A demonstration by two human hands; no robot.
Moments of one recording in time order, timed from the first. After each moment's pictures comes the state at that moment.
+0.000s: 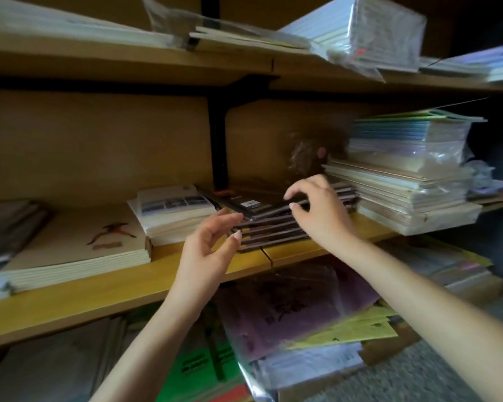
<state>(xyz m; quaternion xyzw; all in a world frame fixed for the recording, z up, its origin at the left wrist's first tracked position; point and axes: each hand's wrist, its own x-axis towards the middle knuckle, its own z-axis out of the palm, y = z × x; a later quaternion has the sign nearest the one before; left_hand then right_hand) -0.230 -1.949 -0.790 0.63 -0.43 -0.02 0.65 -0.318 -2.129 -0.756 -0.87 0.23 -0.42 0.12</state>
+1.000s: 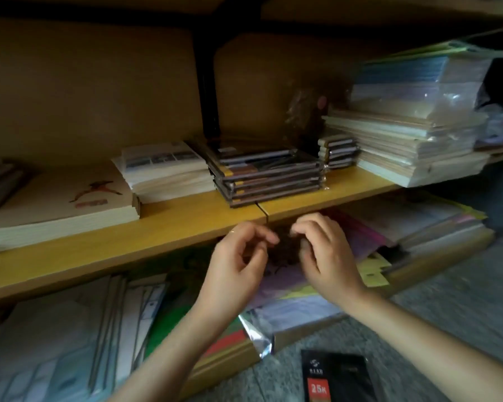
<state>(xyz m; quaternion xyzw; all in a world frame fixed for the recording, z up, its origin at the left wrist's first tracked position) -0.258 -1.961 -0.860 0.62 -0.55 0.04 0.55 -0.358 -2.111 -0.883 -0.88 0.06 -0.45 0.08</state>
